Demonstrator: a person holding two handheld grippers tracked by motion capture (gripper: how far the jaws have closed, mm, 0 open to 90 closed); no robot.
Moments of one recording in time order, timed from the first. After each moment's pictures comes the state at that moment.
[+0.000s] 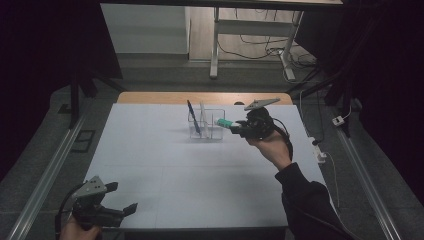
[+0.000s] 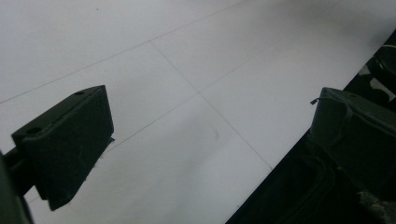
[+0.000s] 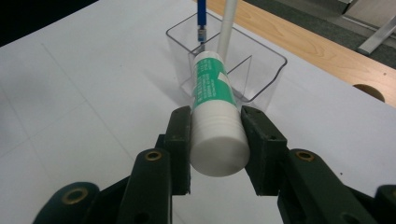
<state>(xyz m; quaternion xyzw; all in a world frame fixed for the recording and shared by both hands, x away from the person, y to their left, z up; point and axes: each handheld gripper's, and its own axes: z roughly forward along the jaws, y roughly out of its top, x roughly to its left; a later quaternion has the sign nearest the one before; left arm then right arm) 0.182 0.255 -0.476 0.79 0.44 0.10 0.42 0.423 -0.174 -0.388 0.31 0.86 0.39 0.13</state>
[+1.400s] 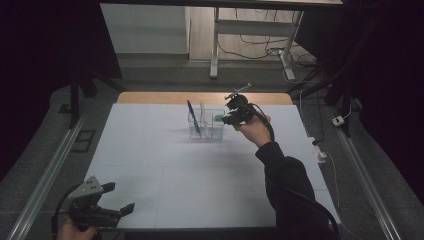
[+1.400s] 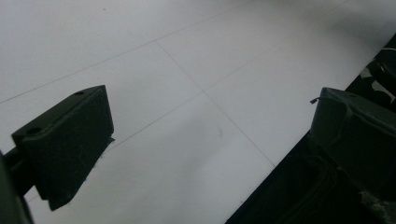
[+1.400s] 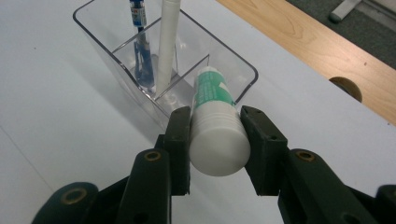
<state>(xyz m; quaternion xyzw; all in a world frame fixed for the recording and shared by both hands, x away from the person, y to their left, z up) 0.180 0.260 -0.476 0.79 0.44 0.11 0.42 0.490 -0.126 -0.412 0.33 0.89 0.29 0.16</state>
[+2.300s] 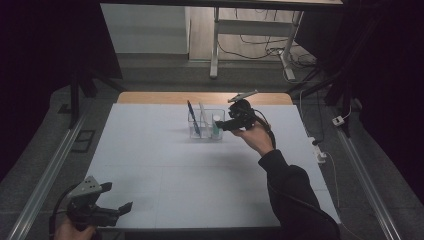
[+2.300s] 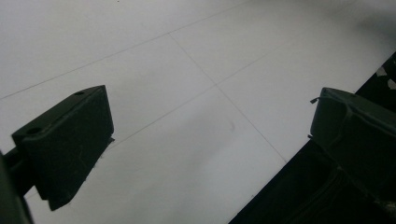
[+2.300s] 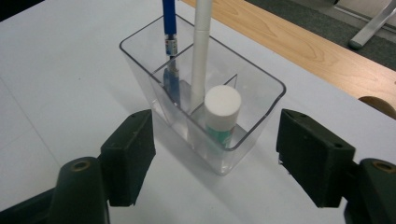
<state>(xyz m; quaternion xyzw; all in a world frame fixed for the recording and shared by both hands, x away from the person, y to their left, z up) 0.181 0.264 -0.477 0.78 0.46 0.11 0.40 0.472 -0.134 -0.418 0.32 0.86 0.37 0.14</state>
